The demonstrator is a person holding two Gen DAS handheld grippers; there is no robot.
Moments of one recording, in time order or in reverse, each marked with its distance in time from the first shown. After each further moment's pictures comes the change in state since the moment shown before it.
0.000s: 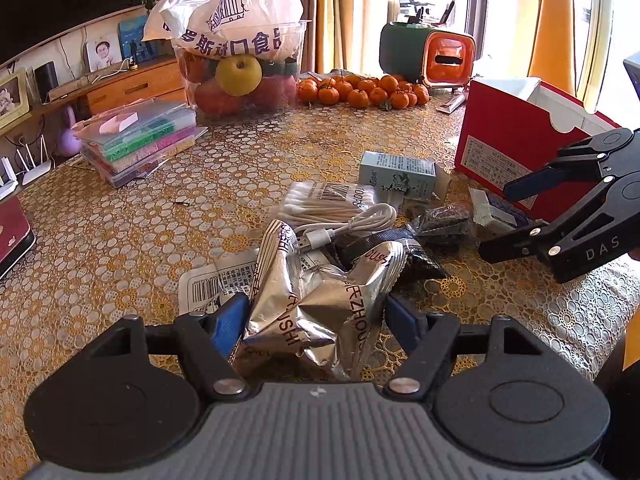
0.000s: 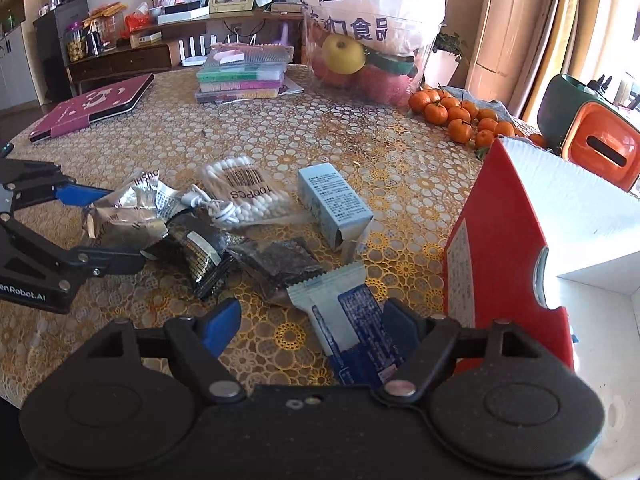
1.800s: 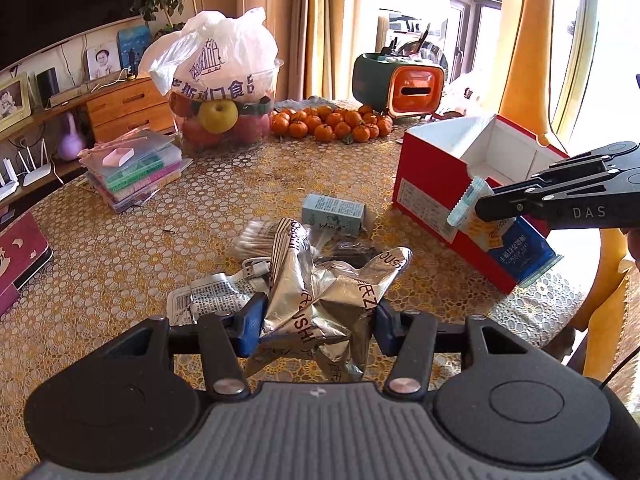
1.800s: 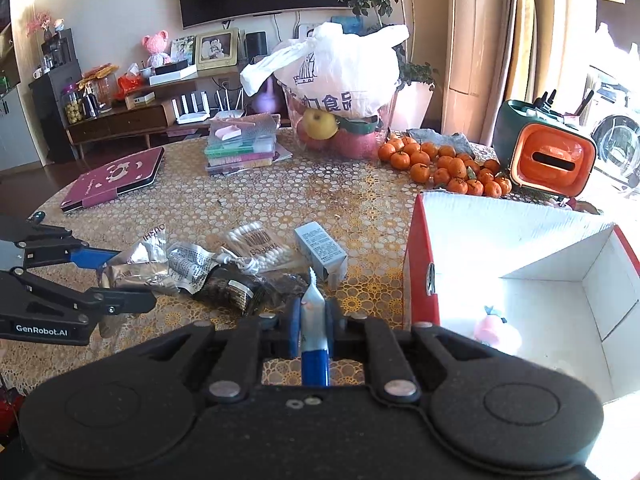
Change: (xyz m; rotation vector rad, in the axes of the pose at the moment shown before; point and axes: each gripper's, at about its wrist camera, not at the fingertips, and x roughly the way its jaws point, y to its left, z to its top) left arm -0.086 -0.051 0.032 -0.025 -0.013 -0.031; right arm -0.113 -0.015 -0.001 0.131 -0.137 0.031
